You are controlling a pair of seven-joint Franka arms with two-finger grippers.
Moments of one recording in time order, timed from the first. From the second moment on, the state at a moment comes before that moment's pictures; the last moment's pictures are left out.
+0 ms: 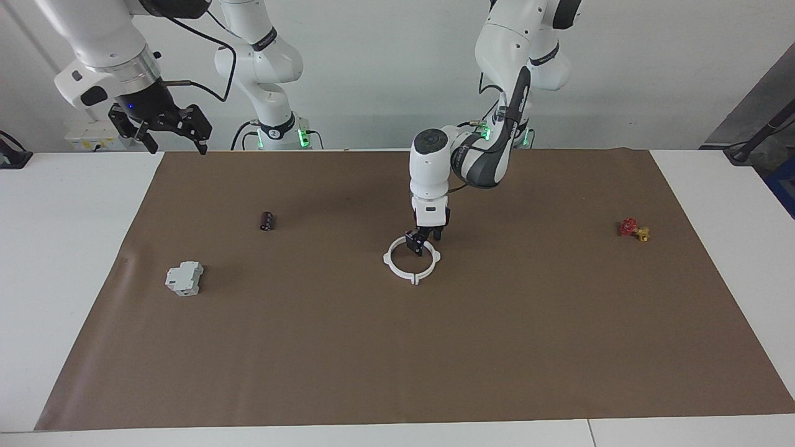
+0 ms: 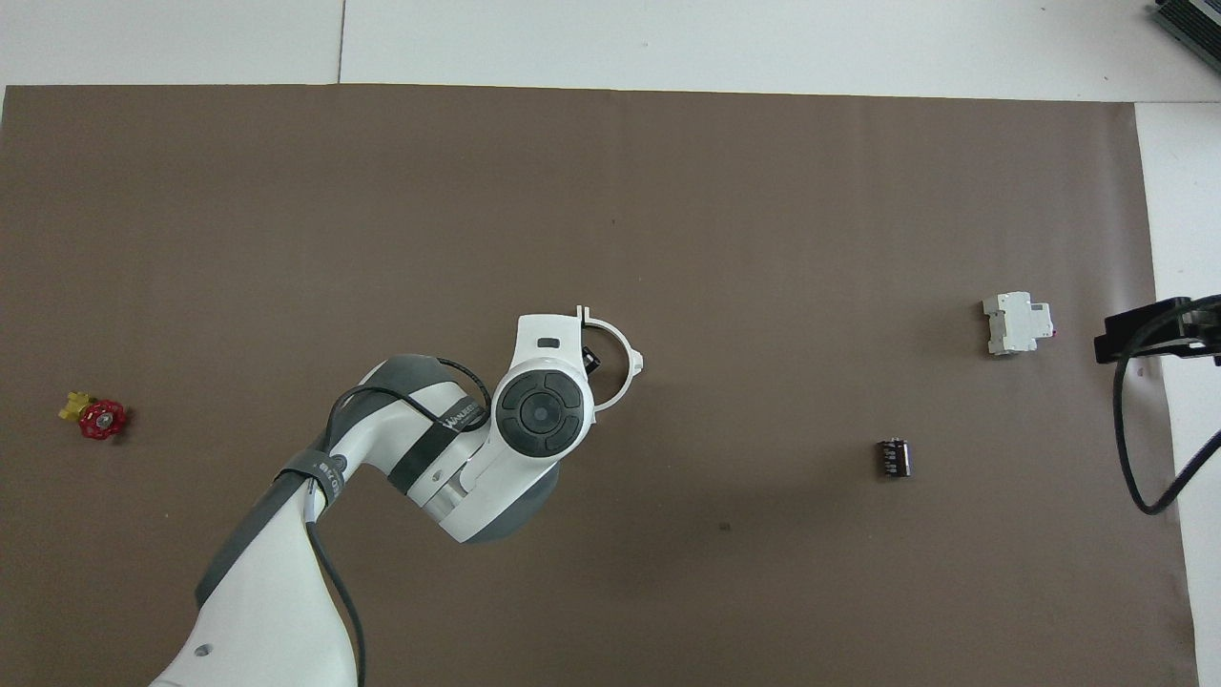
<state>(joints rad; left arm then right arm) -0.60 0.32 -0.08 -2.05 0.21 2.44 -1.52 -0.04 -0.05 0.00 -1.57 -0.02 1.45 0.00</state>
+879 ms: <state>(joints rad) -0.56 0.12 -0.06 -1.91 0.22 2.05 -1.30 -0.04 -0.05 0.00 -1.57 -0.02 1.45 0.00</state>
